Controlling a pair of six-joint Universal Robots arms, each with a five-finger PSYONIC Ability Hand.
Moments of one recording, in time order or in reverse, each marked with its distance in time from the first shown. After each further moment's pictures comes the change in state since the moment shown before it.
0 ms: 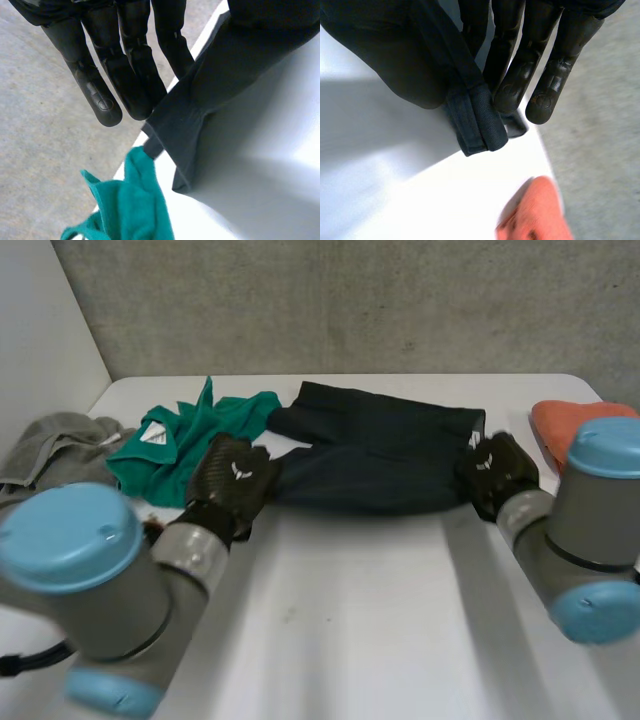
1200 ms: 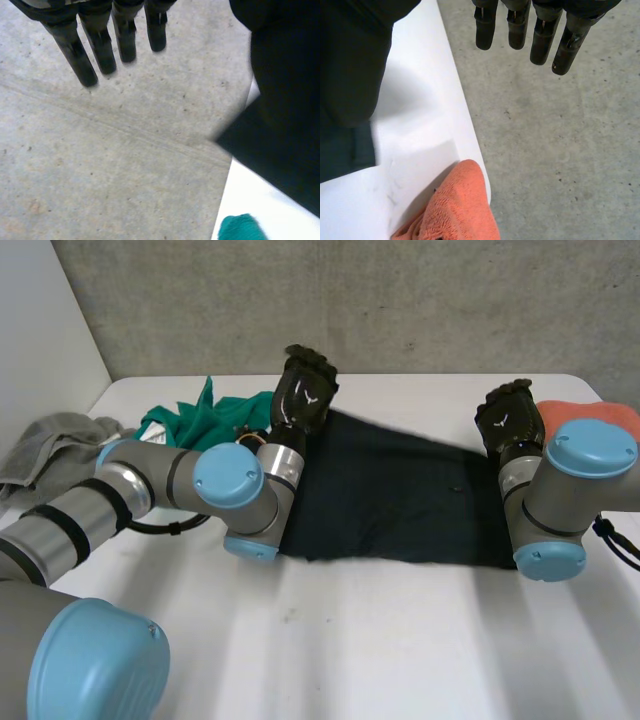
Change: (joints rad) left arm -0.004 -0.865 1.053 0.227 0.080 0.259; right arm -0.067 0.334 -0.297 -0.345 0.071 -0.101; left_hand -0.874 -0.867 -0.852 -0.876 -0.848; right_hand -0.785 -0.941 -0.974 -0.952 -0.917
